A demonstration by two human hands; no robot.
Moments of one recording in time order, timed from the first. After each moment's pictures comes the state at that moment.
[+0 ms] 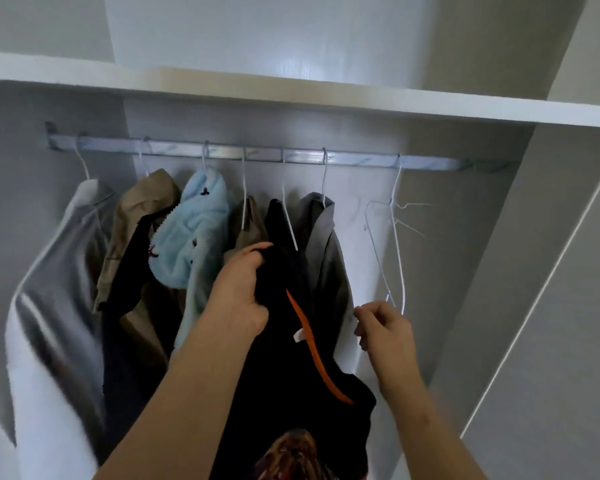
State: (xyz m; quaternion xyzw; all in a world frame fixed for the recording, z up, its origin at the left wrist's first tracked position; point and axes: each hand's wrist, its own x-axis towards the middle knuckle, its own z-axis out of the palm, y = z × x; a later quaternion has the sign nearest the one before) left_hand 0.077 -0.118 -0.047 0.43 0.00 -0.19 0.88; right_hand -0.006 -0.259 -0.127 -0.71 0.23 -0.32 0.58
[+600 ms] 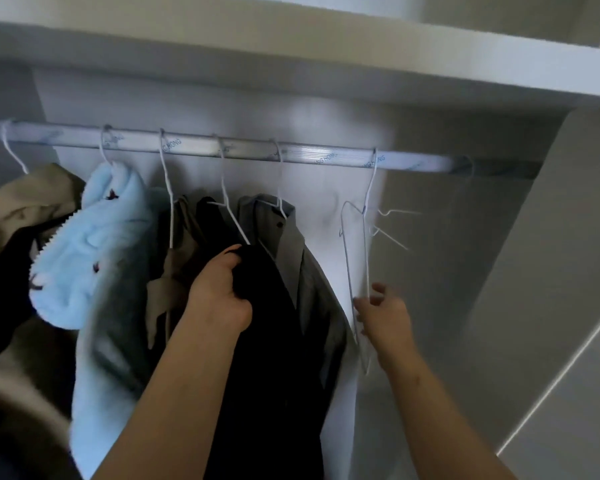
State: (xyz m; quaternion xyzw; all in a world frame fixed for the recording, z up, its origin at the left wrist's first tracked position) left_hand 0.165 -0.237 -0.065 0.36 0.07 -0.26 0.89; right_hand 0.089 -0.414 -0.128 -0.74 0.32 -0.26 0.54
